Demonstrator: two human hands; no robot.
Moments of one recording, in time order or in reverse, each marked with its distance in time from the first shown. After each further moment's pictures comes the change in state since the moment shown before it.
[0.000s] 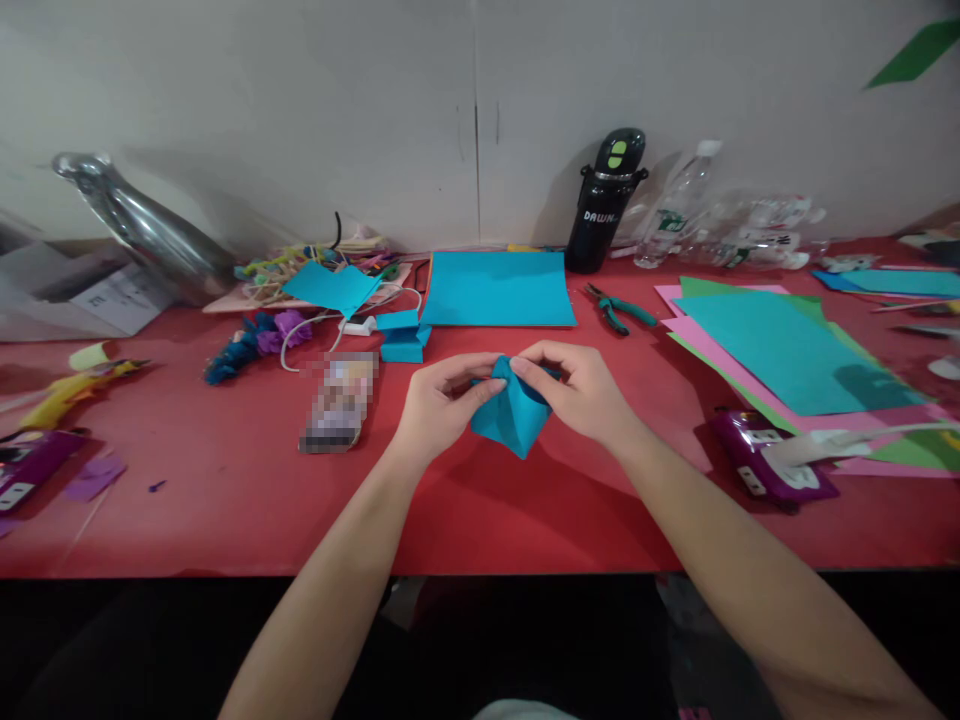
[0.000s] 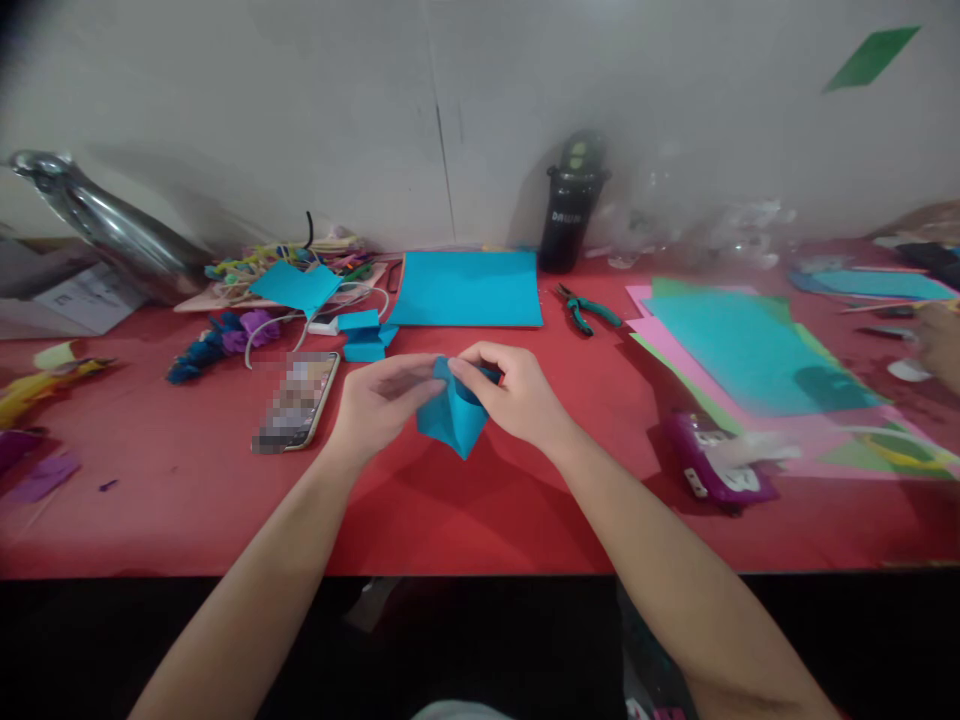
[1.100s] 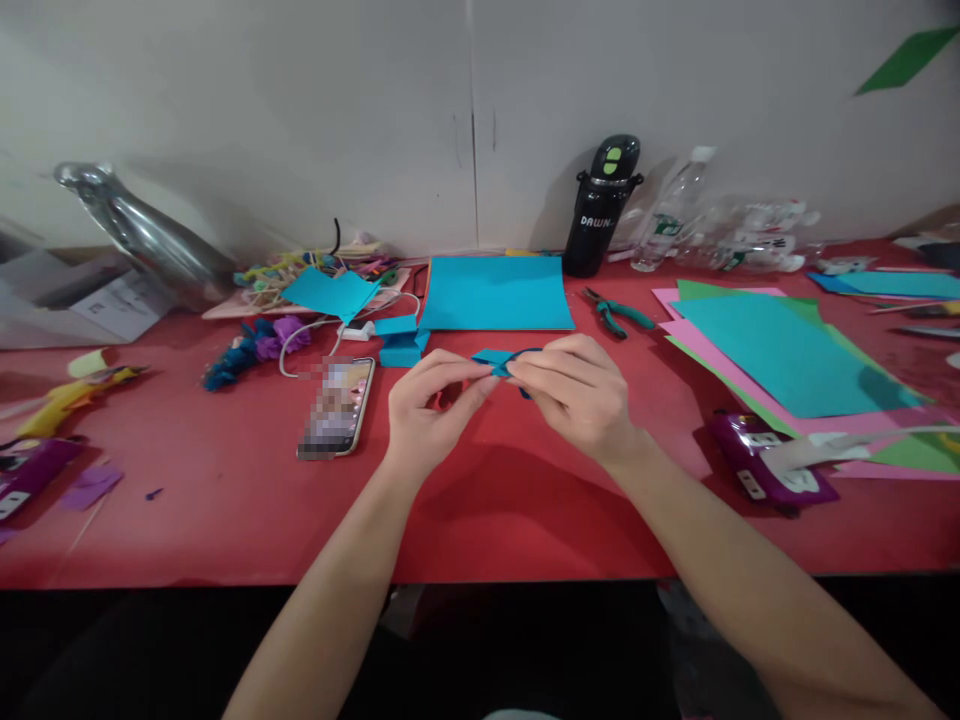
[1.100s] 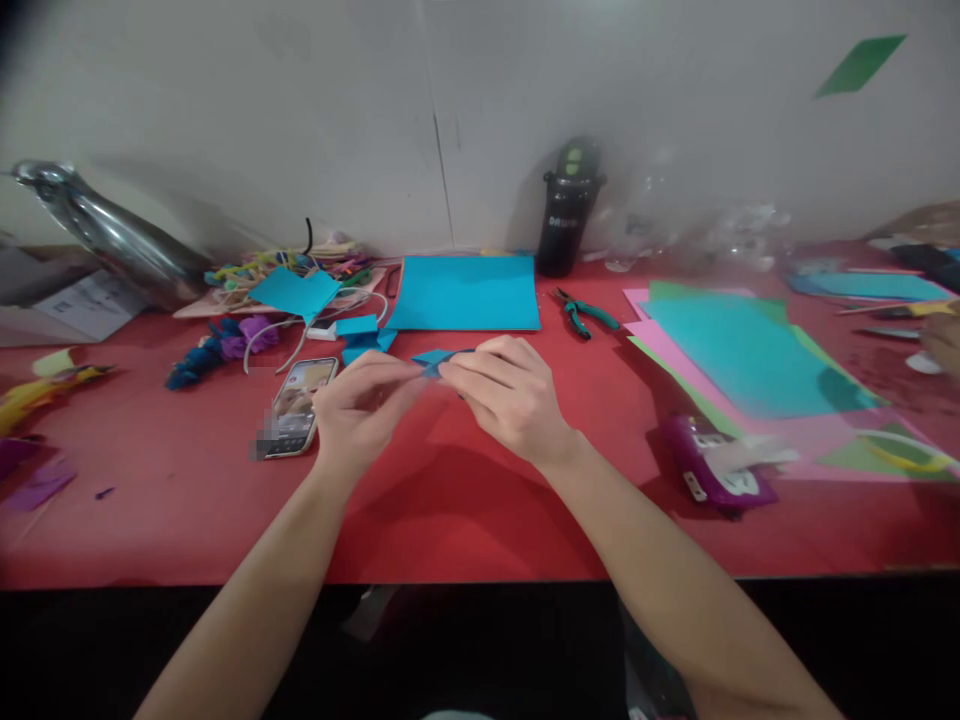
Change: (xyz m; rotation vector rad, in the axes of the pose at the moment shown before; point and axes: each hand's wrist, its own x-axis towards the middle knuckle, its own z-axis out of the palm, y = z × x) left_hand -0.001 0.018 -0.004 0.227 0.141 0.427; right_hand -0.004 0.008 -0.002 -0.552 0.271 -0.763
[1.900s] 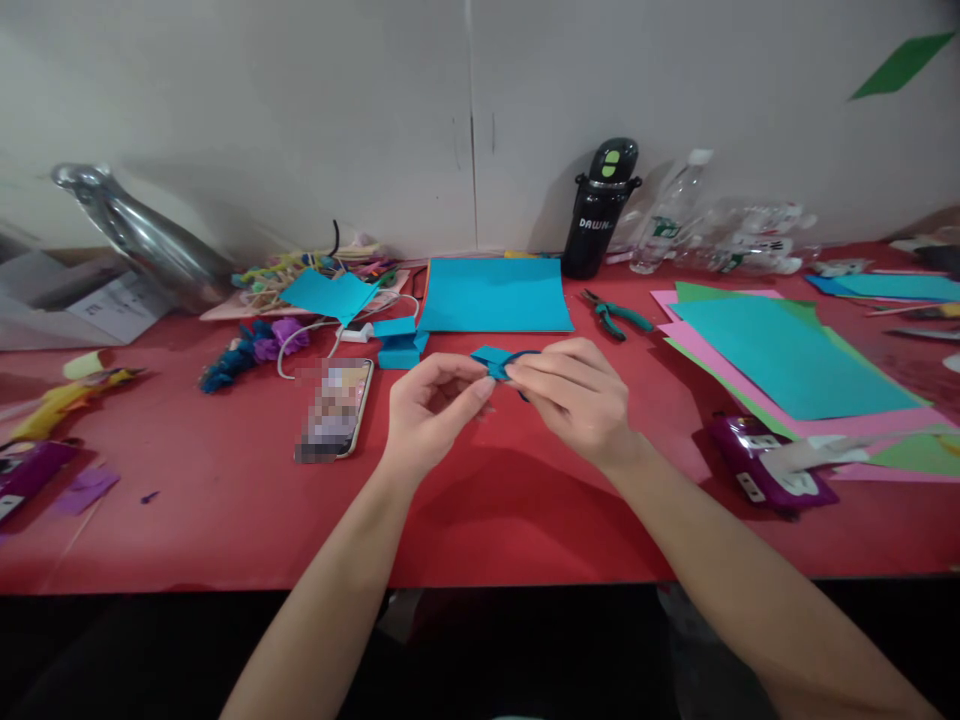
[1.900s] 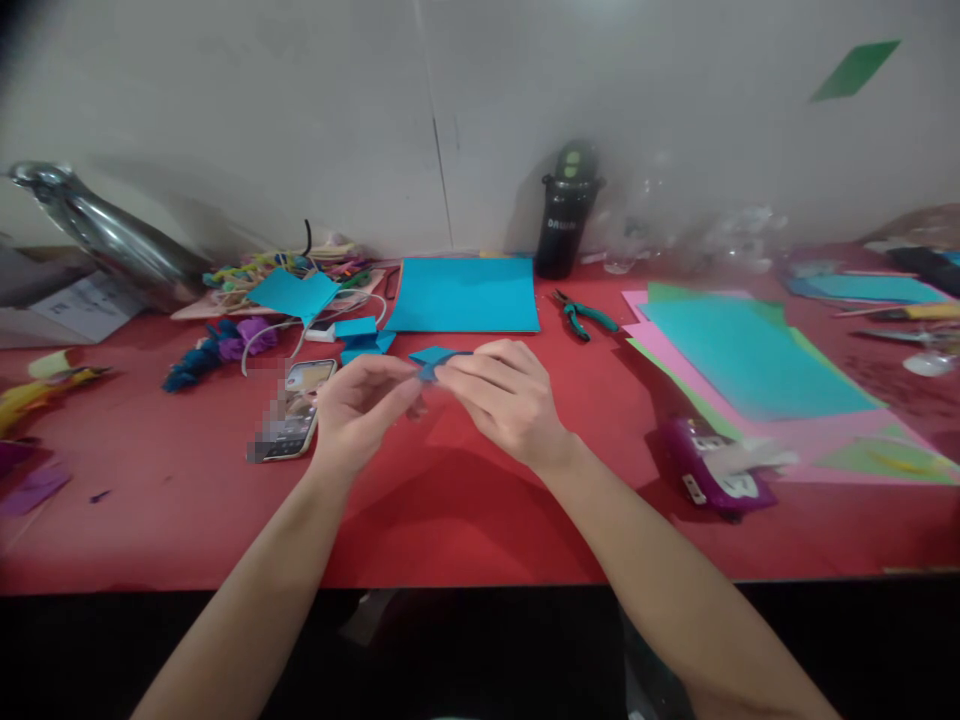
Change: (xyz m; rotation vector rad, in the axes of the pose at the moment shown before) left_hand -0.001 0.008 0.002 -0.423 -0.051 -0.363; right_hand -0.003 0.000 0.001 0.031 0.030 0.020
